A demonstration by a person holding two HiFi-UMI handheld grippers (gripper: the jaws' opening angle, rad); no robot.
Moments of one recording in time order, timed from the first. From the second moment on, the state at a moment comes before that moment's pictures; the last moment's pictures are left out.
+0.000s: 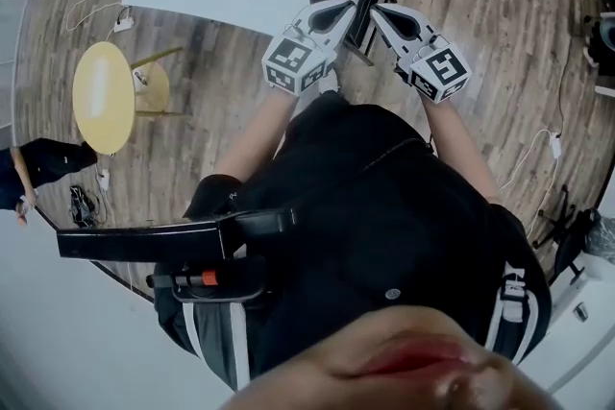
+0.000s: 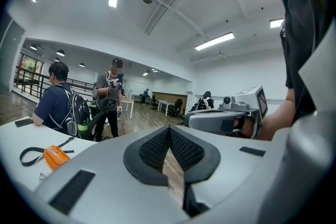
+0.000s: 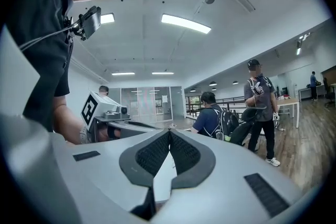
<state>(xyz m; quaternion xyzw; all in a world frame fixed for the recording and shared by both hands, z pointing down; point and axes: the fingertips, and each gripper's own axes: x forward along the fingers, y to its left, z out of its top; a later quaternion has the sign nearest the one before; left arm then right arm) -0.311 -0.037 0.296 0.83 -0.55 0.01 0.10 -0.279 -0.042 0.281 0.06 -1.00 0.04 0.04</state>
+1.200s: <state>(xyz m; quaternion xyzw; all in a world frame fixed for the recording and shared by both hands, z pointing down) -0.460 -0.160 0.522 0.72 -0.56 0.18 0.37 -0.355 -0.107 0.328 0.16 -0.98 0.07 0.09</state>
